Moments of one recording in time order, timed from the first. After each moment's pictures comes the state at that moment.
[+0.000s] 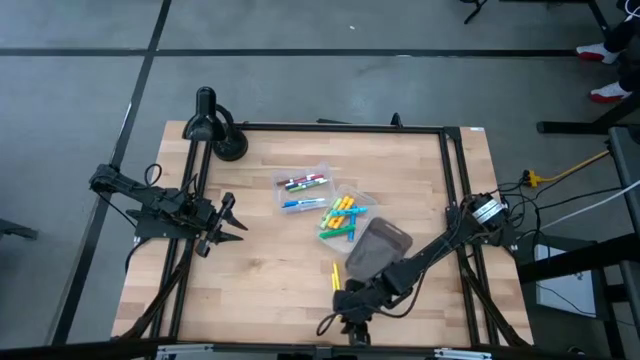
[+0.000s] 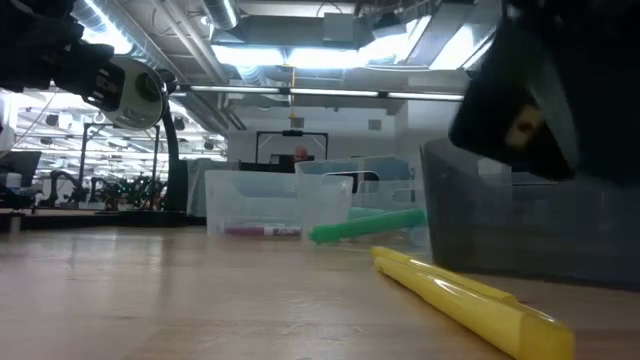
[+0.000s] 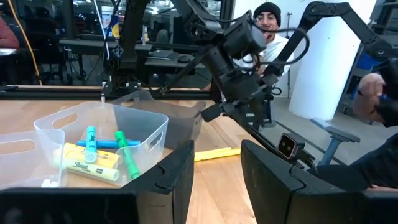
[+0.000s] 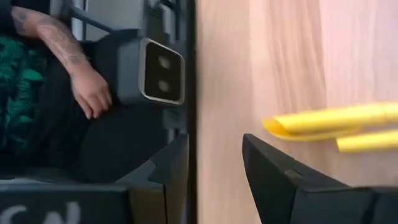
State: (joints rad) left arm -0.38 0.02 0.01 0.03 -0.09 -0.11; right arm 0.60 1.94 1.28 -0.12 -0.10 0.77
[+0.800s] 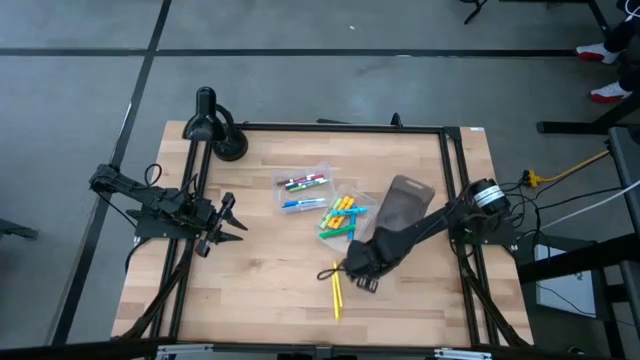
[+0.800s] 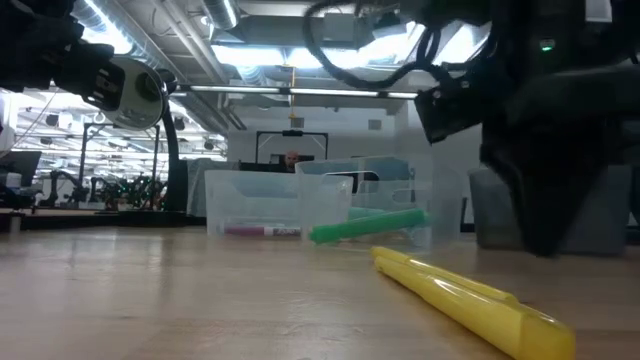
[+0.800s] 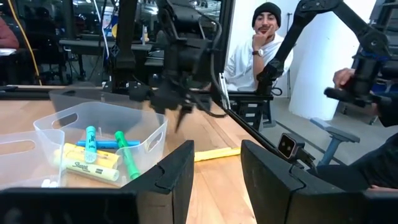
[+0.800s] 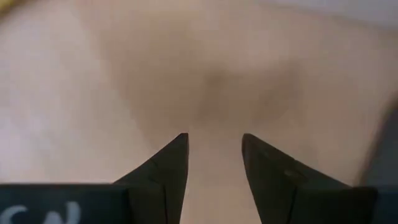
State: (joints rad) left arm -0.38 0.02 0.01 0.03 -0.09 -0.11; right arm 0.42 1.87 1.24 -0.85 0.05 0.77
